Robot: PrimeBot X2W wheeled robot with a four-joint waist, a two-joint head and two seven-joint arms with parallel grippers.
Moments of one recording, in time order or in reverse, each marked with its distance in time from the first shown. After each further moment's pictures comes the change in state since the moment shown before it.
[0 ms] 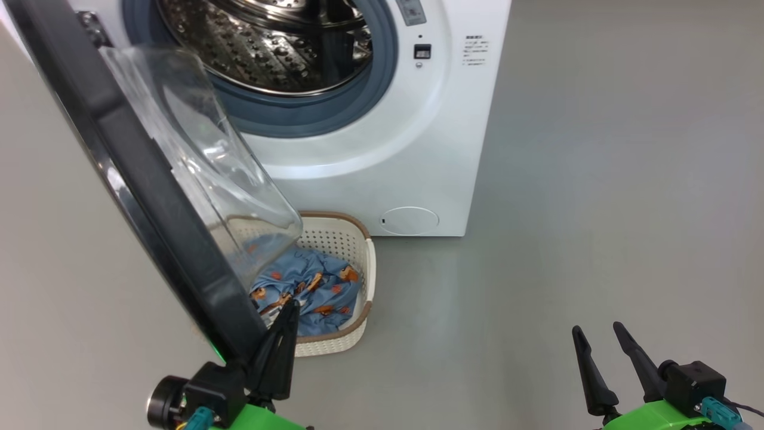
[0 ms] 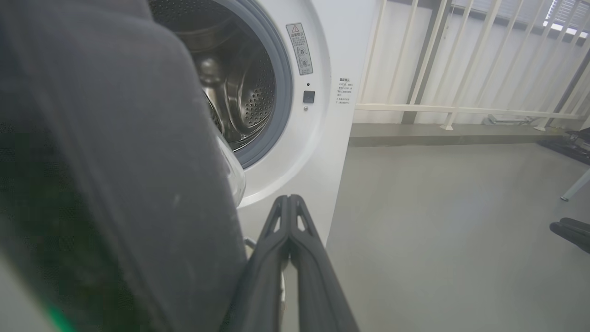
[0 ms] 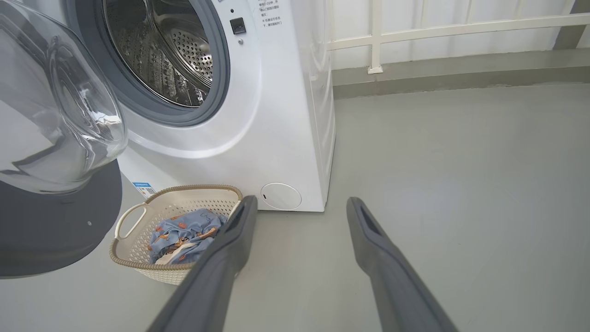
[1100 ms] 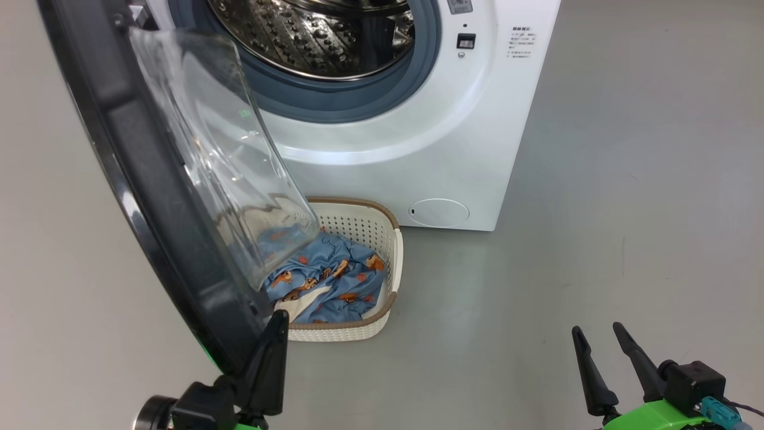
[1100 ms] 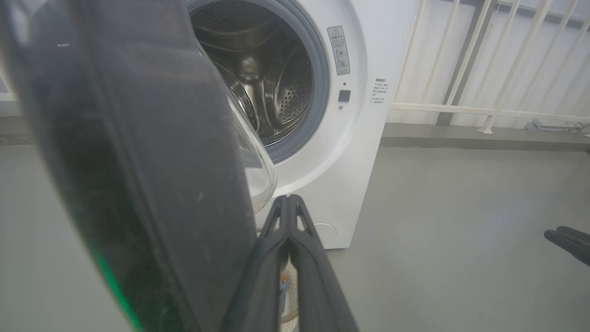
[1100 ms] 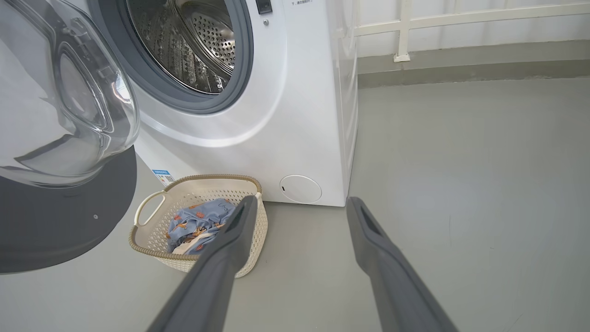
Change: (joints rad) left arm 0.093 0.029 -0.007 -0.163 -0.001 0.071 0.049; right arm -0.002 -0.004 0.004 0.004 0.005 0.000 0.000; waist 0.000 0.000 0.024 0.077
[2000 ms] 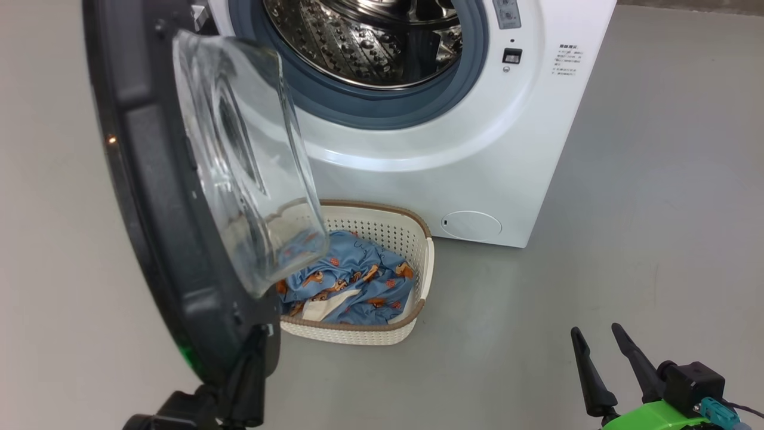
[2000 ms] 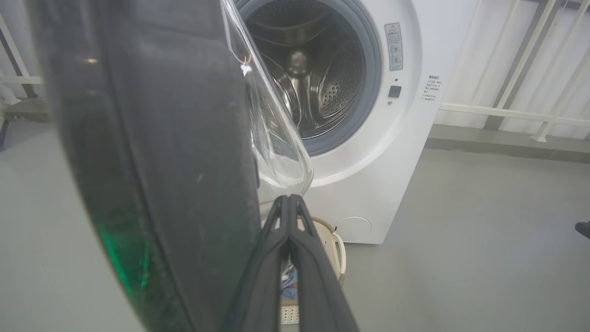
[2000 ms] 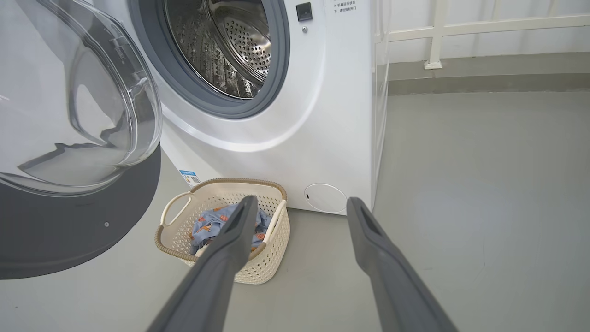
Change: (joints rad) left arm 0.033 0.018 0.021 0.005 -0.030 0.035 0.013; right arm 0.001 0.001 0.002 0.002 0.009 0.000 0.000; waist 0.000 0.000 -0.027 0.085
